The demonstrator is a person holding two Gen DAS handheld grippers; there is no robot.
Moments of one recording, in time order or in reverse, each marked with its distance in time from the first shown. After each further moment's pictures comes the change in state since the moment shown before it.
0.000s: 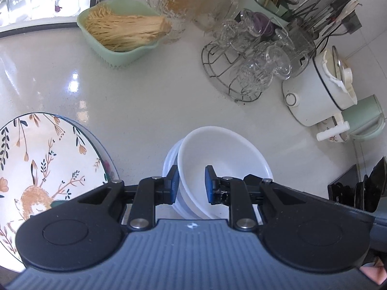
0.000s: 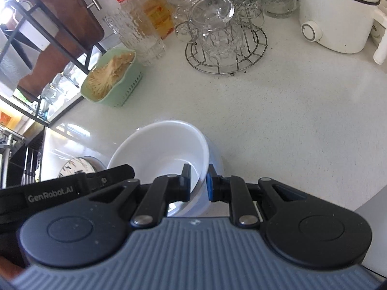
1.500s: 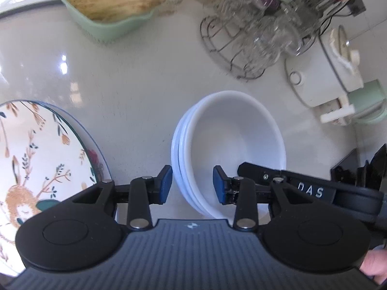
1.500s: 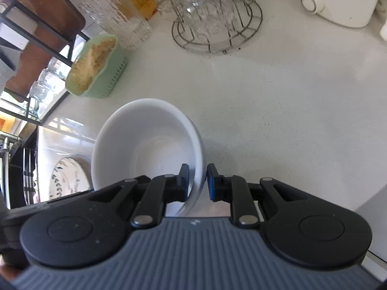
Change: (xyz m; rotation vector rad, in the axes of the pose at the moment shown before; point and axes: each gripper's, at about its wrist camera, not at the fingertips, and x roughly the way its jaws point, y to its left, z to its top) left arm 0.031 0.005 0.007 0.009 0.112 -0.032; right arm 0.018 -0.004 0.011 0.053 0.100 -0.005
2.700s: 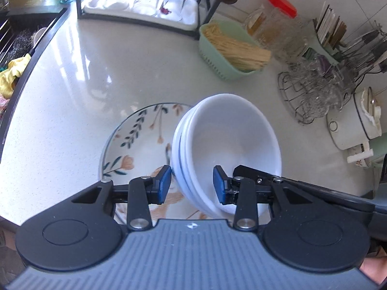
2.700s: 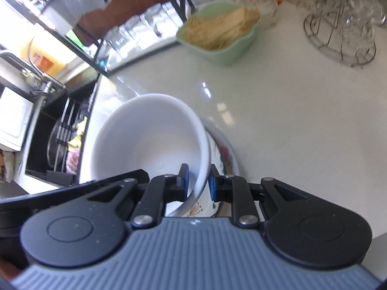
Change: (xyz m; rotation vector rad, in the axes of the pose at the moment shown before) left arm -0.128 0.128 -0.040 -0.182 -0.155 0.153; right arm 0.030 0.154 -0.050 -0.266 0.034 0.144
